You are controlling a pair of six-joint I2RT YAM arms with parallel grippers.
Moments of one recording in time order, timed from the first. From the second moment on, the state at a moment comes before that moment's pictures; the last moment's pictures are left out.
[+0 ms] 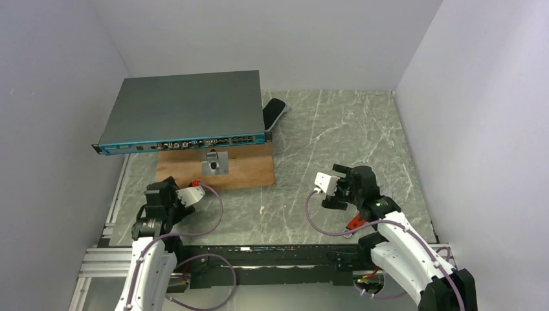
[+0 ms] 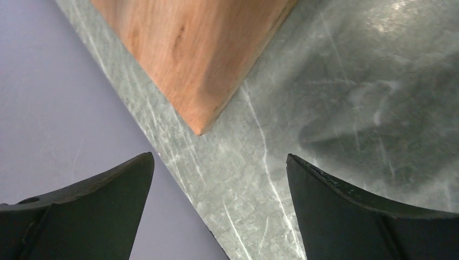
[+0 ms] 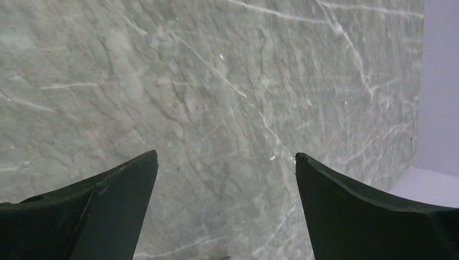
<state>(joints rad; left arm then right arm) 0.06 0.44 0.26 -0.58 -0.10 1.08 0.31 0.74 0.37 -0.33 -0.19 -1.02</state>
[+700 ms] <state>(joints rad) -0.08 0.61 0.37 -0.69 0.08 1.22 0.75 1.07 0.45 -0.08 -0.16 -1.00</state>
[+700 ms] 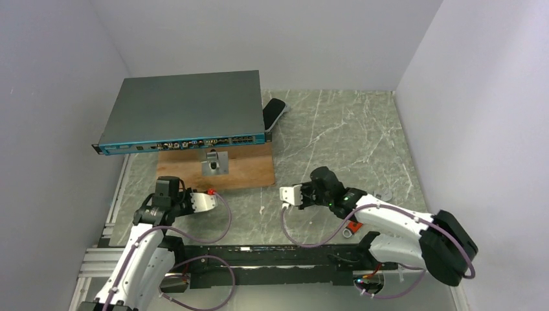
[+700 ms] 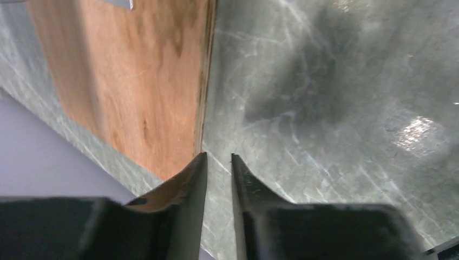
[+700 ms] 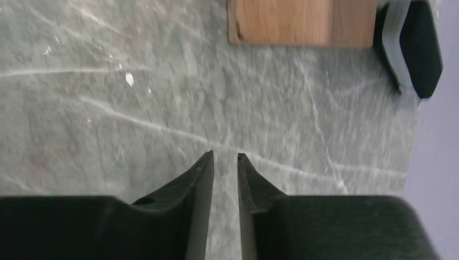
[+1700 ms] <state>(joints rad) -0.62 1.03 0.37 -0.43 -0.13 1.19 0.70 1.70 0.71 0.21 -0.30 -1.27</state>
